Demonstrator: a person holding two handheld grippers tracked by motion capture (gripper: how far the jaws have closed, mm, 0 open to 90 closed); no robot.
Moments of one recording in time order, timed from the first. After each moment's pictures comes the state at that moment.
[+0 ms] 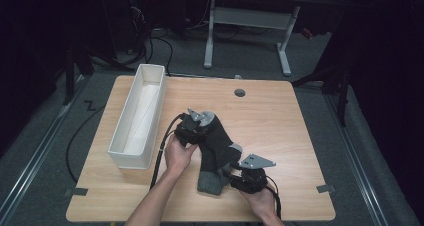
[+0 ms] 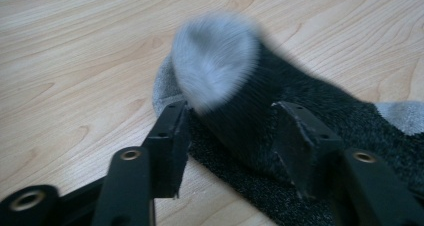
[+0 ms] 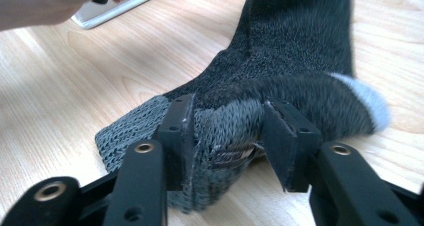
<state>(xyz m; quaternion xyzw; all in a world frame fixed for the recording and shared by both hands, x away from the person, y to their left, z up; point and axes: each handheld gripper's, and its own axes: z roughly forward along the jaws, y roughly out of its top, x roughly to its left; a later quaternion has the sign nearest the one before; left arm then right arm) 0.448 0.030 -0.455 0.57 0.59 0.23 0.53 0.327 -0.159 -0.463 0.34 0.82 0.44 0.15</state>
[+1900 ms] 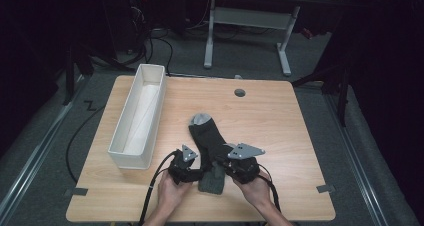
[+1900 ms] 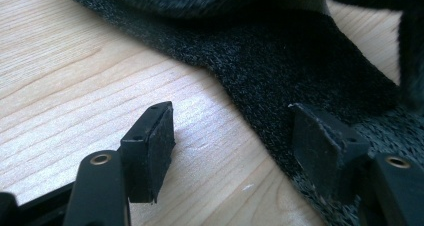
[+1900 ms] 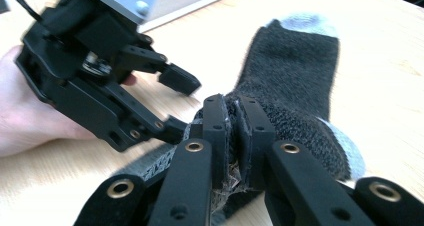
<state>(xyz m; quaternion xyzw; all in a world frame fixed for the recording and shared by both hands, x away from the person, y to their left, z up) 0.356 0.039 -0.513 0.59 0.58 0.17 0.54 0.340 -0.127 -0.427 0.28 0.85 0.42 0.16</state>
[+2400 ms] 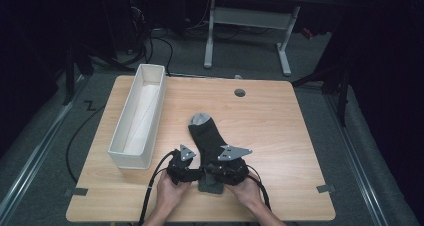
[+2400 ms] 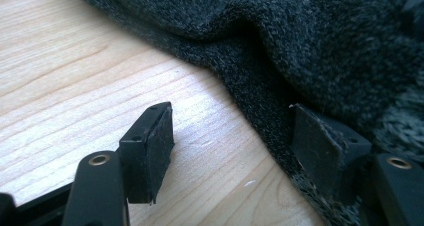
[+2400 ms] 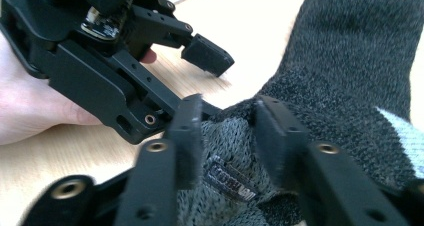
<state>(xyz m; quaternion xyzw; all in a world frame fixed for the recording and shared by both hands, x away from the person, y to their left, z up) 0.355 0.044 -0.508 0.58 0.58 0.16 0.55 0.349 -0.111 -0.456 0.28 0.86 0.42 0.10</state>
